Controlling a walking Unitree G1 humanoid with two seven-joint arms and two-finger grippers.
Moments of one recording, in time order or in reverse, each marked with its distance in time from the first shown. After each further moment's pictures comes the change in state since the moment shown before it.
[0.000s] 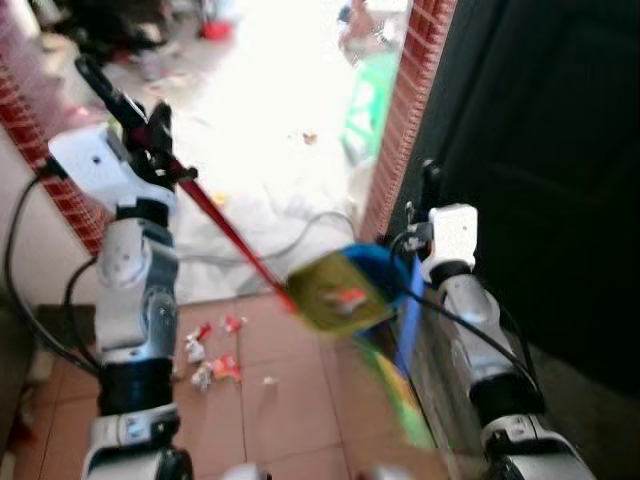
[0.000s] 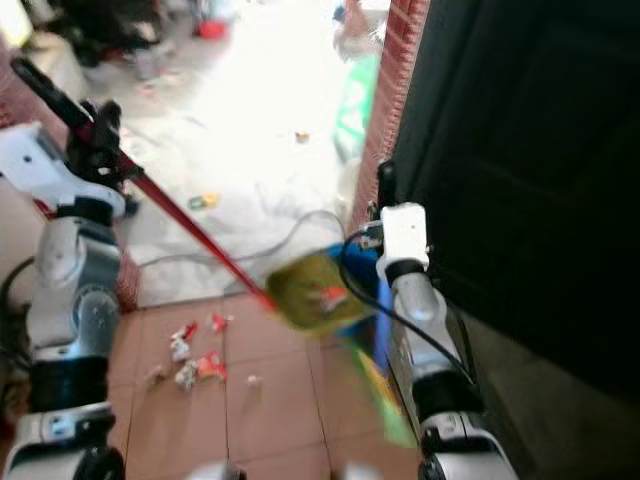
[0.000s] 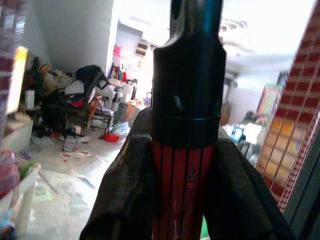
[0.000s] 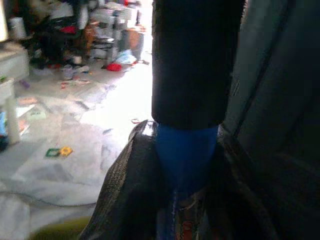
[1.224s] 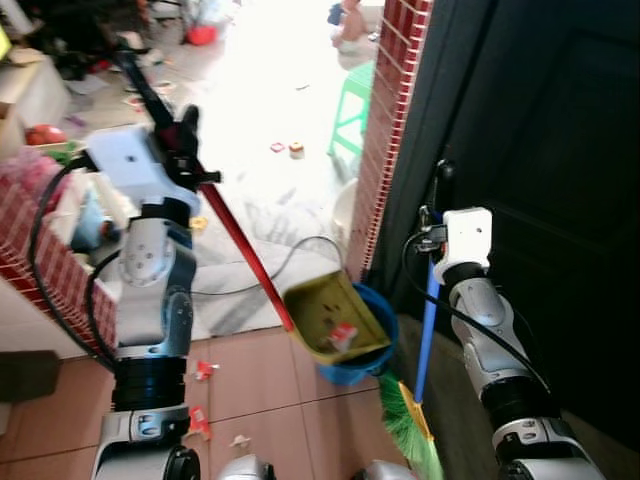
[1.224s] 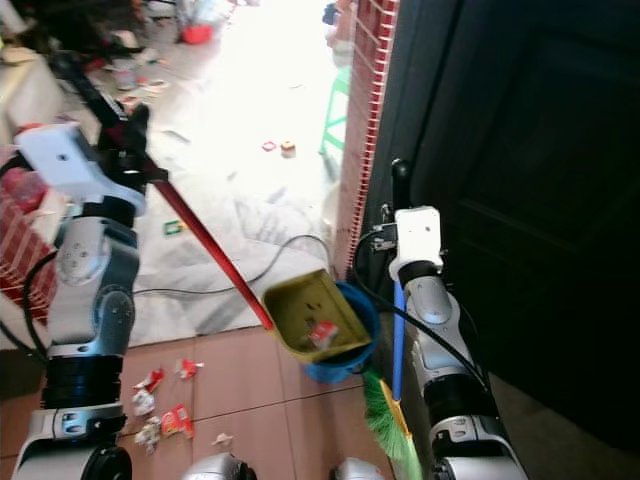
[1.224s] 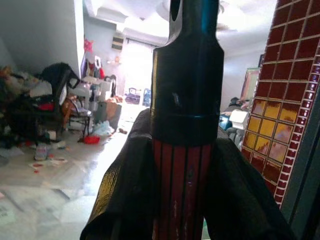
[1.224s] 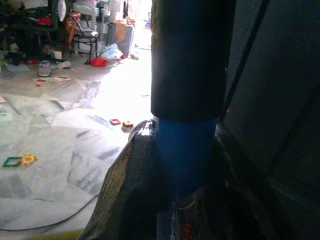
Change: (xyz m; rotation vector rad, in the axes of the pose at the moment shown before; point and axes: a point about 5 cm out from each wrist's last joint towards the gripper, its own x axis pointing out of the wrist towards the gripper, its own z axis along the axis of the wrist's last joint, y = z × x) left arm 0.001 -0.021 -0.010 0.034 0.031 -0.107; right arm -0.006 -0.011 -0.007 -0.027 0.033 -0.032
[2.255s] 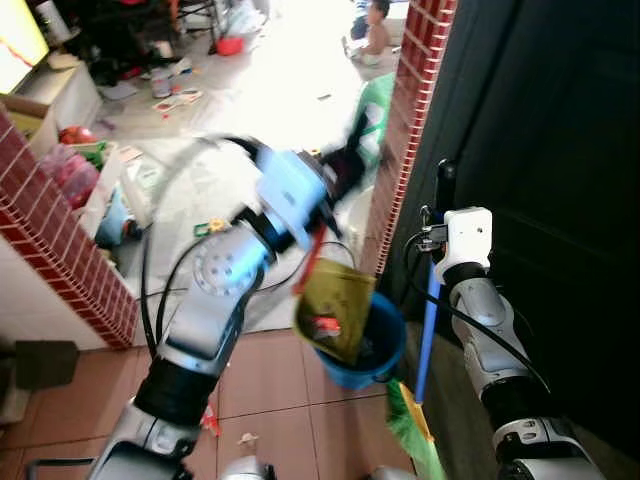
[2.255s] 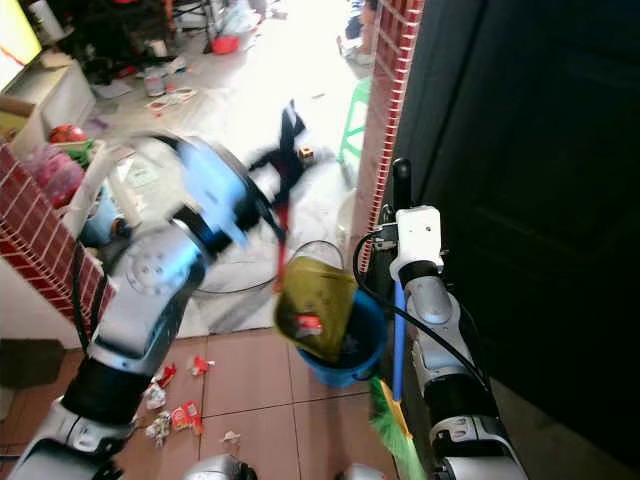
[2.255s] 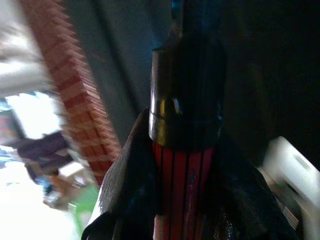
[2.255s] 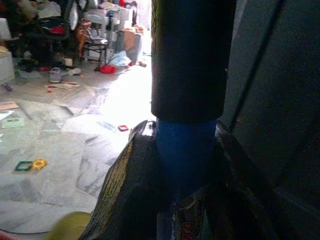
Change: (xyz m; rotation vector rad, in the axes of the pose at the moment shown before) left arm -0.032 -0.111 -0.005 0.185 0.005 -0.899; right arm 0.001 0.000 0.001 -0.003 -0.003 -0.005
